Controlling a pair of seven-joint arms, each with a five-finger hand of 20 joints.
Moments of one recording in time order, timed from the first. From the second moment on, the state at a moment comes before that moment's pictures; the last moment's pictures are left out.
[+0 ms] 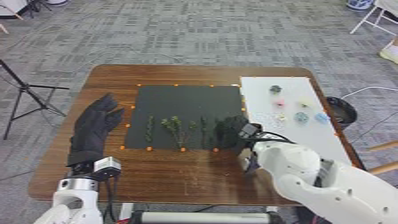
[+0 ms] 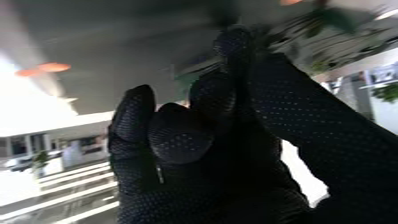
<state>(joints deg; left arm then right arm) 121.5 -47.3 -81.8 -119.3 37.9 22.1 31.3 -62.3 -37.5 28.0 -112.8 -115.6 -3.4 24.4</state>
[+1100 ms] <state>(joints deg) 121.1 -47.2 -81.4 -119.2 37.9 22.1 31.3 -53.8 -41.2 18.3 -109.4 -115.1 -6.6 15.8</state>
